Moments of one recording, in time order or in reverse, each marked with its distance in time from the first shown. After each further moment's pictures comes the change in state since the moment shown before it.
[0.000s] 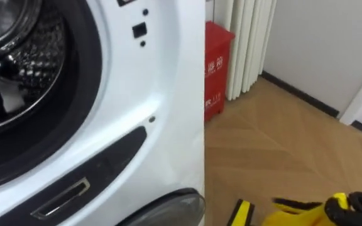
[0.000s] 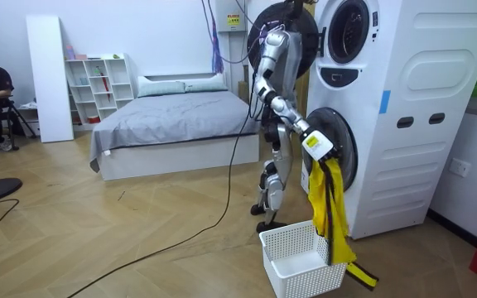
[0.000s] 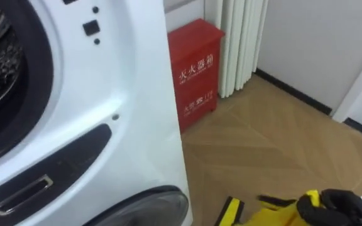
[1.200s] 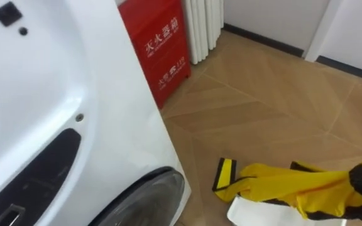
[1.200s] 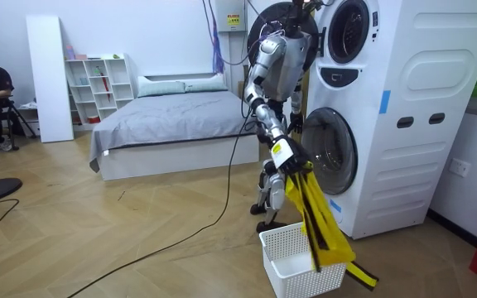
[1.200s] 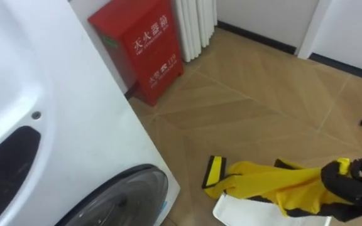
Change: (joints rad) left arm -0.002 -0.020 -0.094 0.034 -0.192 0.019 0.024; right arm -0.026 -0.011 0.022 -0.061 -0.009 -0.079 -0.355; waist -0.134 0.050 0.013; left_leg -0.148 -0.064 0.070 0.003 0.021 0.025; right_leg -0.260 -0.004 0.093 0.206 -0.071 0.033
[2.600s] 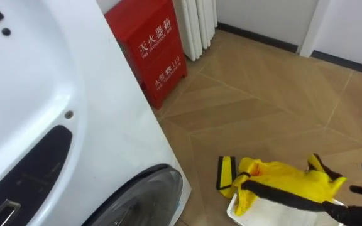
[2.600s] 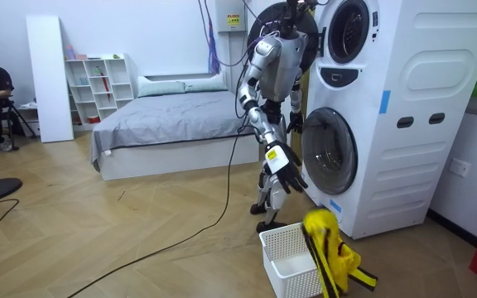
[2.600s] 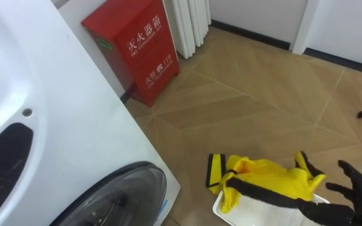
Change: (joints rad) left arm -0.009 0.009 -0.002 -0.003 0.003 0.003 -0.056; right arm 0.078 -0.022 0.046 0.032 -0.032 -0.012 0.168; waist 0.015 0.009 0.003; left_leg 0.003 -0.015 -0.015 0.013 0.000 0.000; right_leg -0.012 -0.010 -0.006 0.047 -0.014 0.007
